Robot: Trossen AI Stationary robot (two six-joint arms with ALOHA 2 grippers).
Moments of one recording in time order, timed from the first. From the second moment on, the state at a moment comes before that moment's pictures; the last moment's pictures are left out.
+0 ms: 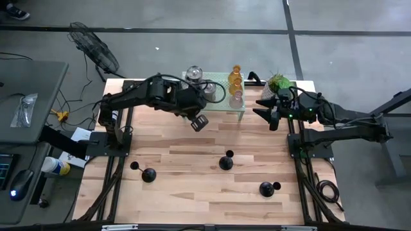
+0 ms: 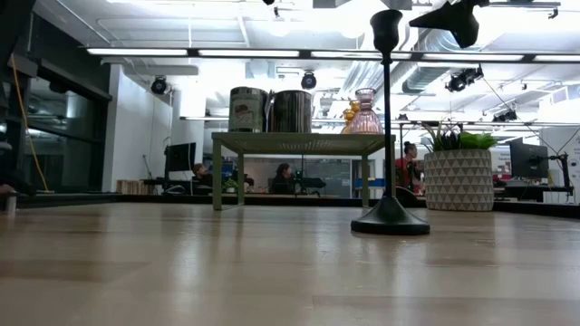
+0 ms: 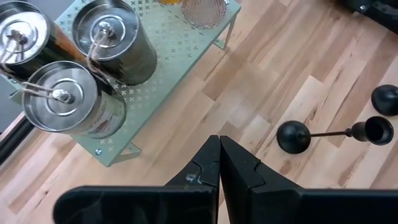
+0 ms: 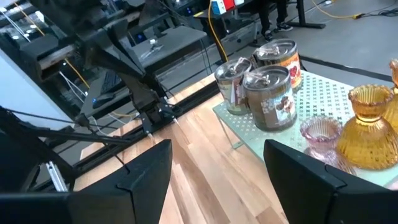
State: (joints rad) left arm 0.00 1.85 2.34 -1.52 -0.32 -0.58; right arm -0.13 0.69 0.80 -0.32 0.16 0.46
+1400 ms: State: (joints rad) left arm -0.03 1.59 1.75 -1.43 -0.17 -0.78; right arm -0.13 0.71 0.80 -0.48 0.18 0.45
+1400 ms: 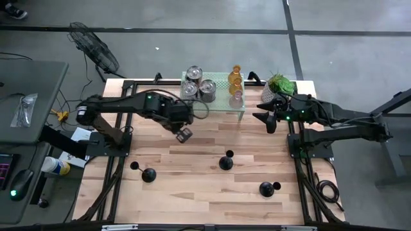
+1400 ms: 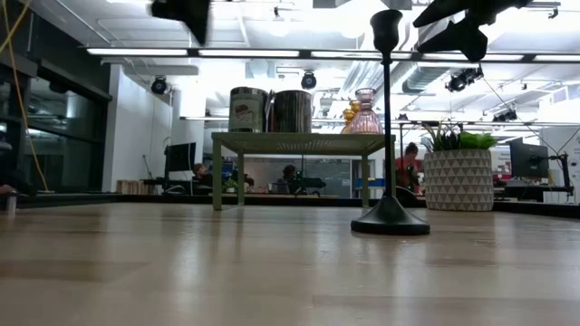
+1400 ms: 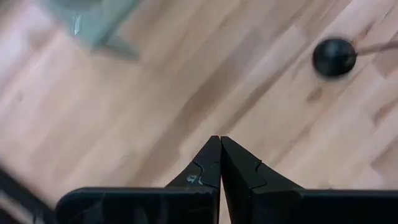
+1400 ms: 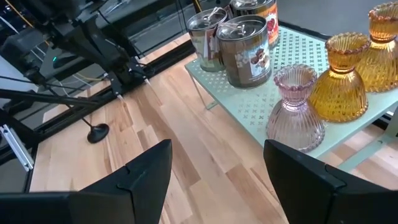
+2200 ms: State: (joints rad) left arm -0.12 1.42 1.70 -1.57 0.12 -1.11; right arm -0.13 0.72 0.80 -0.49 0.18 0.47
